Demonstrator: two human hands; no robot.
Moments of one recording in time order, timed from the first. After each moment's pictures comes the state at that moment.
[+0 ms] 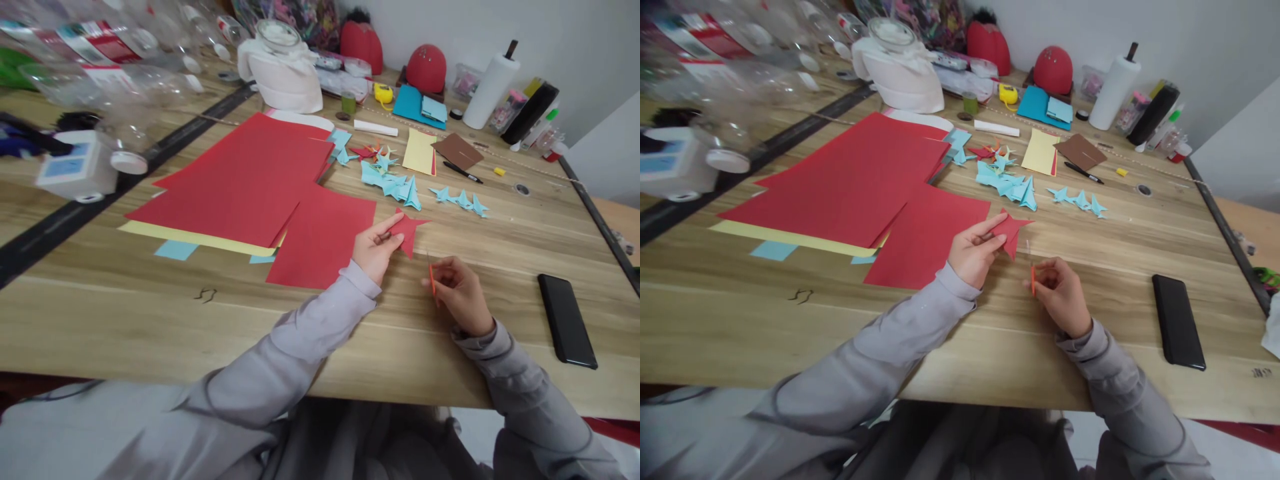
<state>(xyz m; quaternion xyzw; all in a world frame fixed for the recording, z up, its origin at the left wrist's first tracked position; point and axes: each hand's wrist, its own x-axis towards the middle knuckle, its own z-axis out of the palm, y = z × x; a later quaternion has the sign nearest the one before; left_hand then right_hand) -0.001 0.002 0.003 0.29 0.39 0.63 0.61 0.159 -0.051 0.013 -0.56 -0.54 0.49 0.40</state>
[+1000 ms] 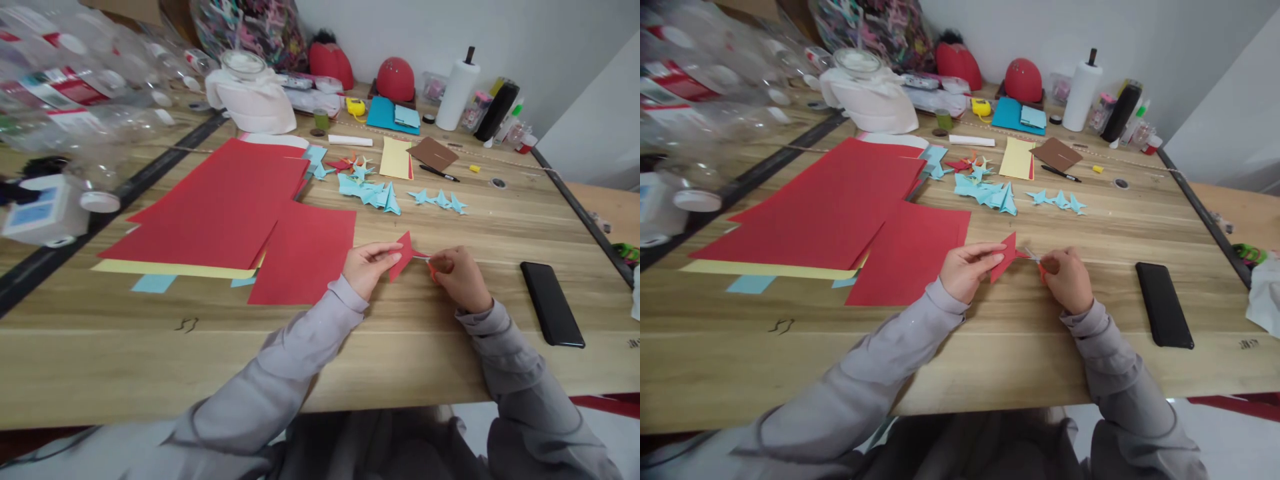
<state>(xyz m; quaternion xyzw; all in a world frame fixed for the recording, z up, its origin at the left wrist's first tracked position) 0.002 -0.009 0.003 0.39 0.41 0.55 0.61 0.198 -0.029 0.005 -0.67 -0.67 0.19 0.28</state>
